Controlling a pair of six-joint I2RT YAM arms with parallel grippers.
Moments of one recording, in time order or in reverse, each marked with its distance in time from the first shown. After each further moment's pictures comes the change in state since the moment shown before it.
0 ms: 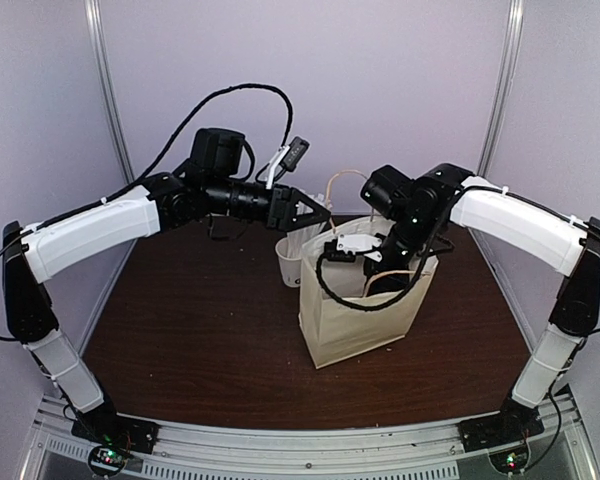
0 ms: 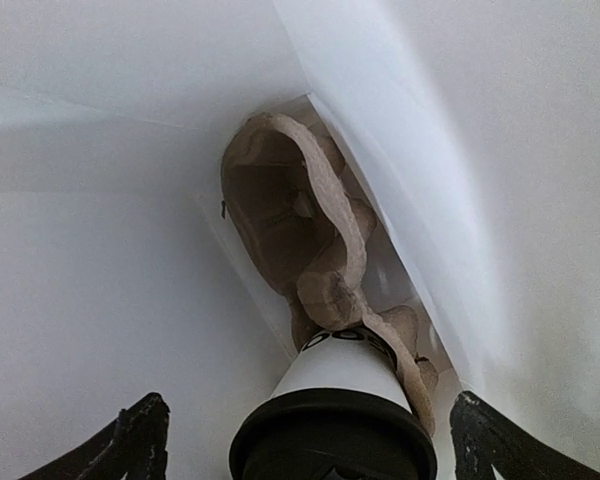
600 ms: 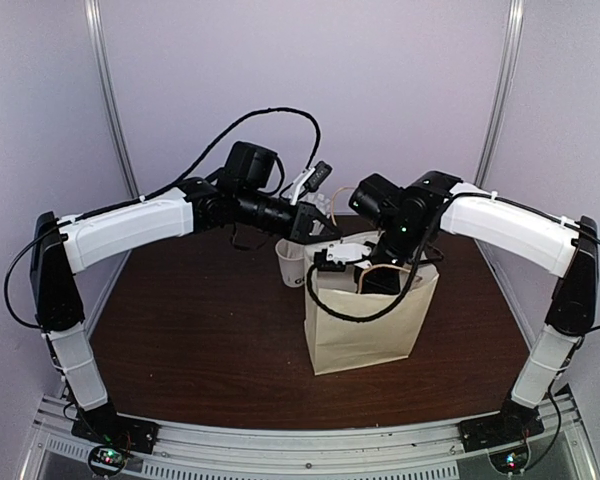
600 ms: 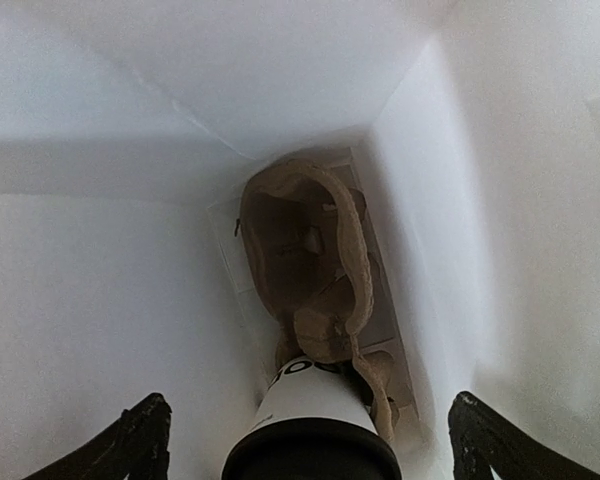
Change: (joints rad) left arm -0.022 0.169 0.101 -0.077 0.004 -0.036; right arm 0.047 0.029 -0.018 0.040 0.002 0.006
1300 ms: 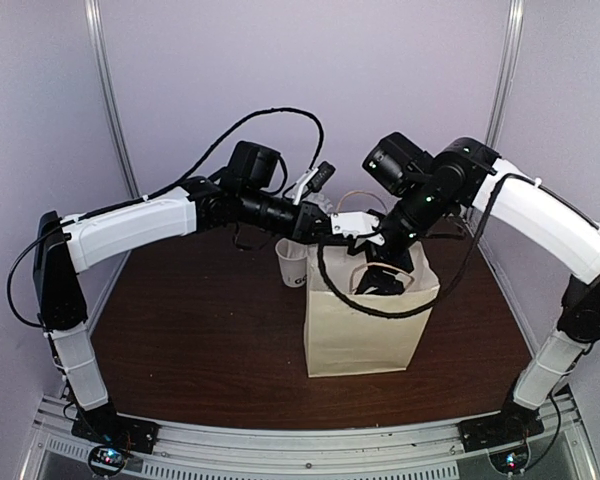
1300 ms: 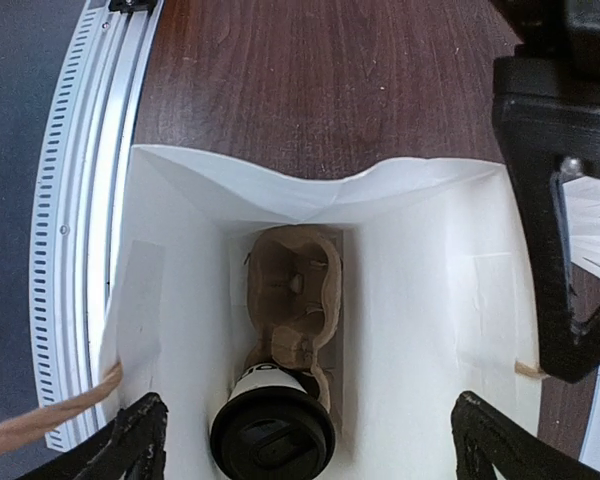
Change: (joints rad) left arm -0.004 0.018 0.023 -0.008 0.020 -0.001; right arm 0.054 -0.069 0.198 -0.101 -0.027 -0.108
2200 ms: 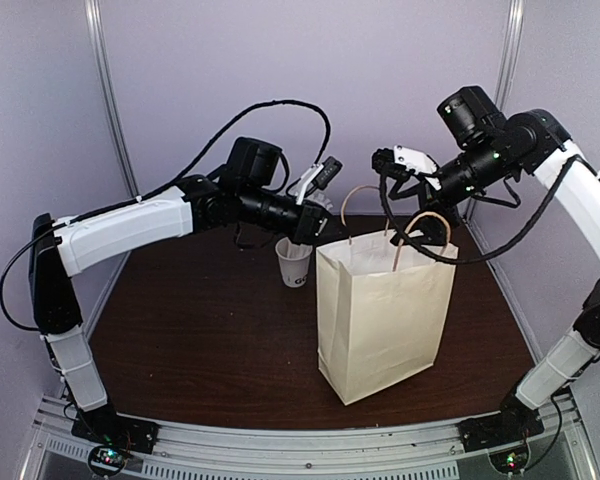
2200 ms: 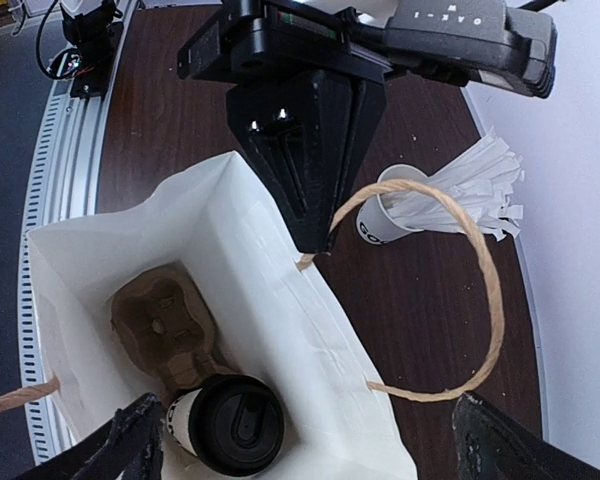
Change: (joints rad) left arm -0.037 -0.029 0.007 -0.004 -0.016 0.110; right arm -0.241 -0.130 0.153 -0.064 -0.124 -0.058
